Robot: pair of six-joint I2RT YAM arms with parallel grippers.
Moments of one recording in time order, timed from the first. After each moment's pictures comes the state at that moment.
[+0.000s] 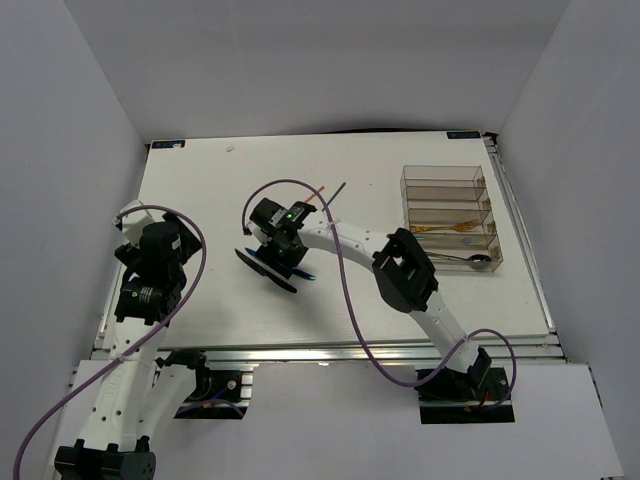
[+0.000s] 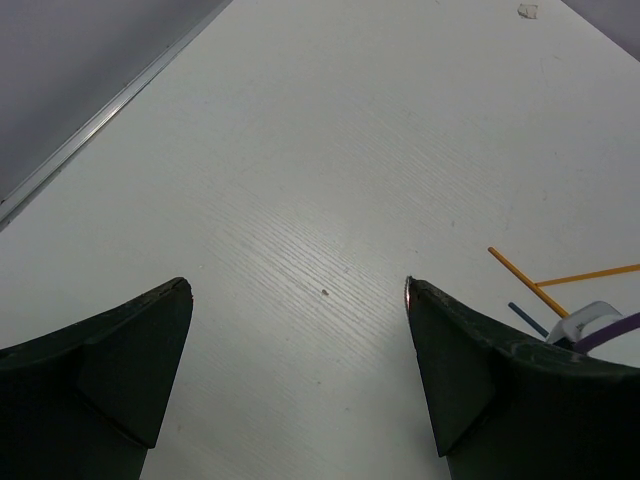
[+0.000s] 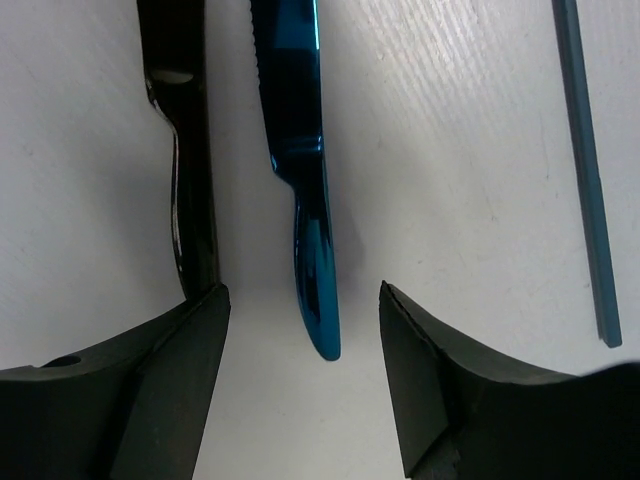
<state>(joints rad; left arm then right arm) -0.12 0.73 0.81 -0.61 -0.57 -0.53 1.00 2.31 2.02 -0.94 0.01 -0.10</state>
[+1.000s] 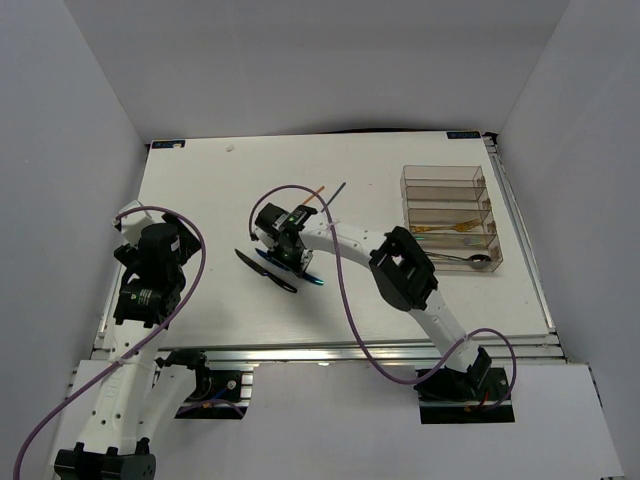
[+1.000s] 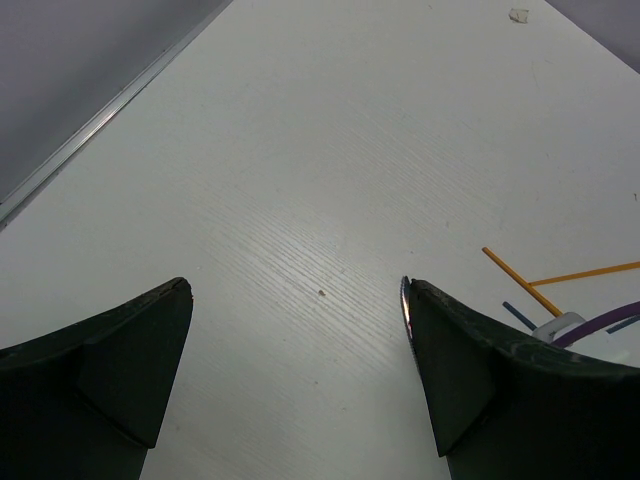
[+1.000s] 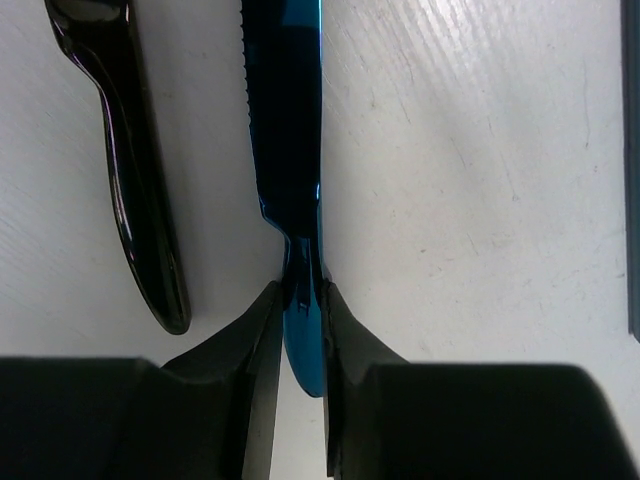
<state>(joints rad) -0.12 0.72 0.81 -0.61 -0.57 -0.53 0.99 2.34 1.98 -0.94 0.02 -0.12</state>
